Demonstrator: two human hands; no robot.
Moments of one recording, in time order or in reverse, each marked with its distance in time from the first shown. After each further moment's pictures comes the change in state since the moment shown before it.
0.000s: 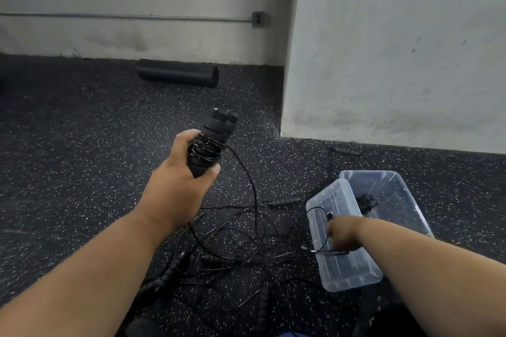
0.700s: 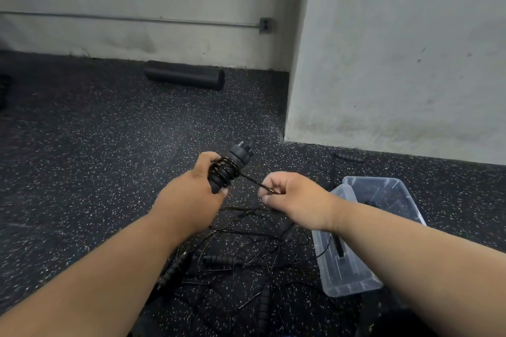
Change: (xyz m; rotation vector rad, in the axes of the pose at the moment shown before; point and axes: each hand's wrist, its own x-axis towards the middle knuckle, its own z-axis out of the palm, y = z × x) left_hand -0.005 -0.010 0.006 0.387 -0.155 -0.012; right_hand -0.101 -0.112 -0.061 0.723 0.381 -0.688
